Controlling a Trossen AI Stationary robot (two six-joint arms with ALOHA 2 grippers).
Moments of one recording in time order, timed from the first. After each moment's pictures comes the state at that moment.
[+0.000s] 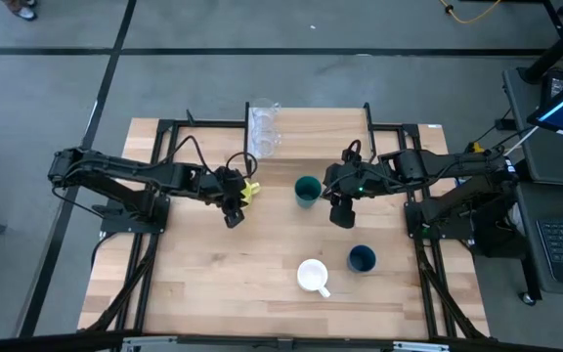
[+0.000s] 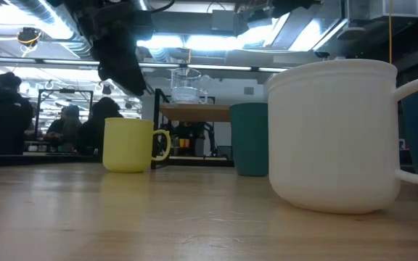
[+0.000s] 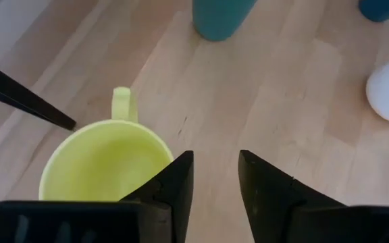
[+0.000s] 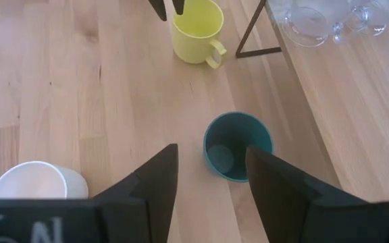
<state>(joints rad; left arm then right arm) -0.01 1.23 0.86 -0.54 -0.16 -0.44 0.15 1.42 1.52 -1.00 0.27 0.23</state>
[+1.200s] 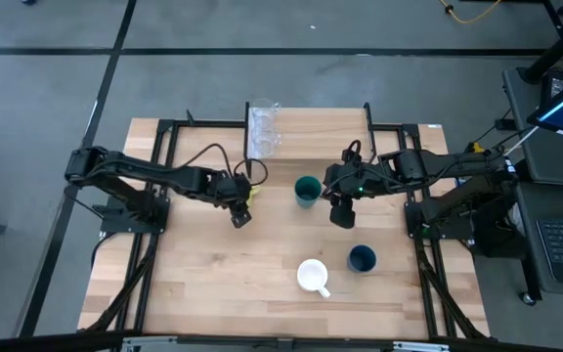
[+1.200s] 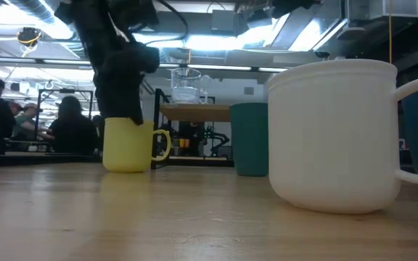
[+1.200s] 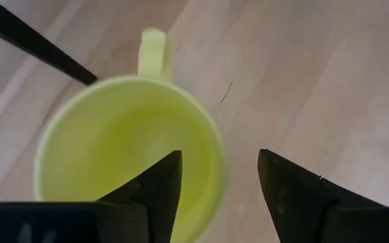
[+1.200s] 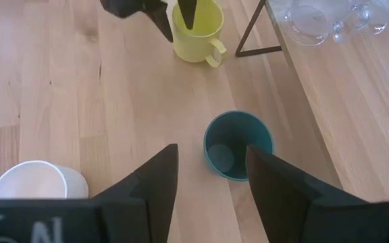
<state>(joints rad) 0.02 1.40 0.86 -0.57 -0.20 -0.52 0.15 1.42 1.52 -1.00 0.27 0.23</state>
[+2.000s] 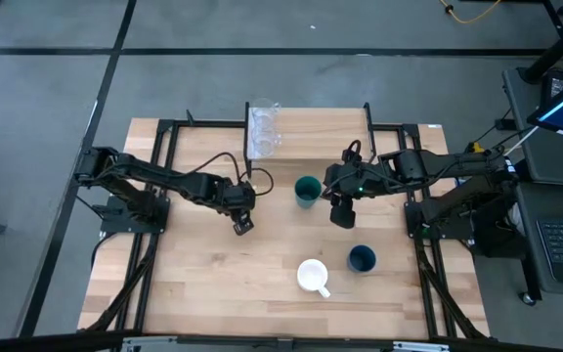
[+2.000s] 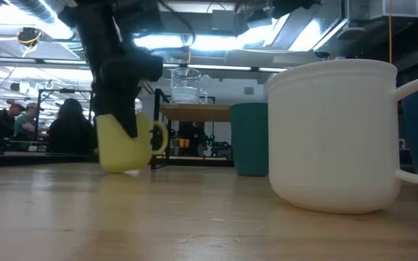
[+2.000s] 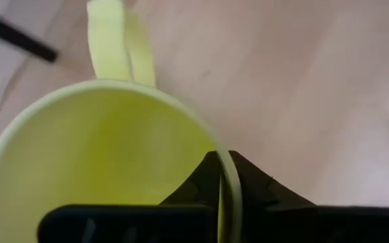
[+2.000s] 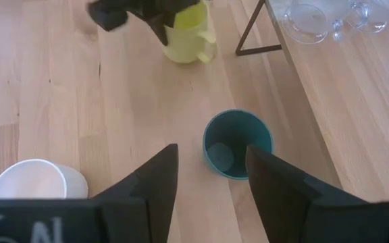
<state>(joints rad) -0.04 1.48 0.89 -0.58 -0.16 -0.55 0.15 1.42 1.52 -1.00 0.27 0.23</state>
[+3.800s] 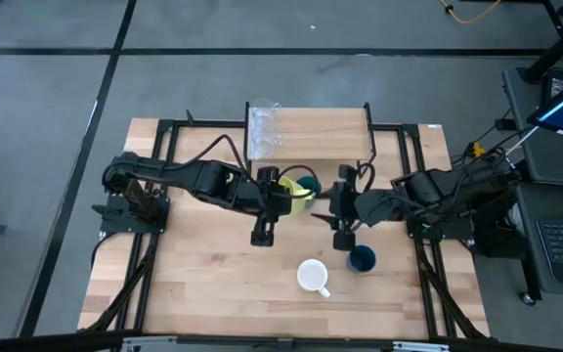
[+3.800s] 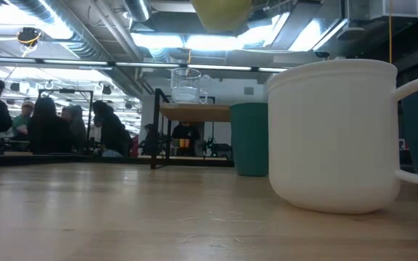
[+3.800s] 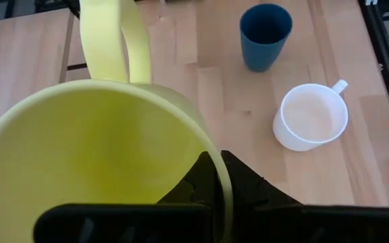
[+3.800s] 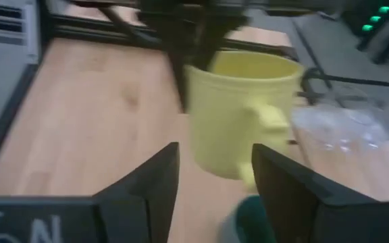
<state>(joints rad) -0.21 1.75 1.93 -1.08 -0.24 -0.06 0.37 1.41 1.52 -0.74 0.47 0.10</state>
